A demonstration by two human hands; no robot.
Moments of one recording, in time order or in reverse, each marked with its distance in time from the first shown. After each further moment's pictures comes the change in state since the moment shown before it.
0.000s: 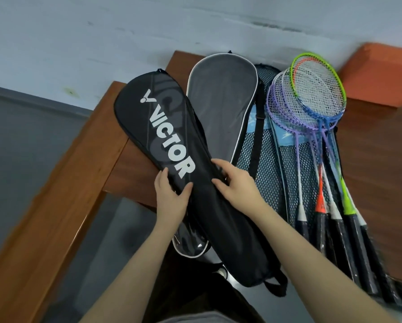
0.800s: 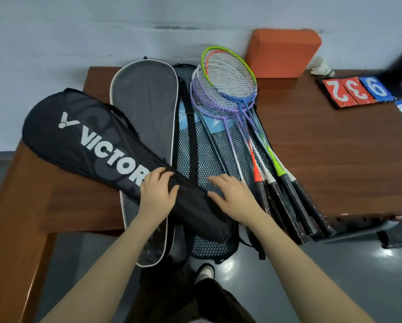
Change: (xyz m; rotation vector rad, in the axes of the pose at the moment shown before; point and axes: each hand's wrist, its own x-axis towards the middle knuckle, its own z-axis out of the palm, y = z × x) left_hand -0.005 0.024 0.071 0.703 -0.341 0.627; right_hand -0.095 0.072 -0.049 -0.336 0.016 0.221
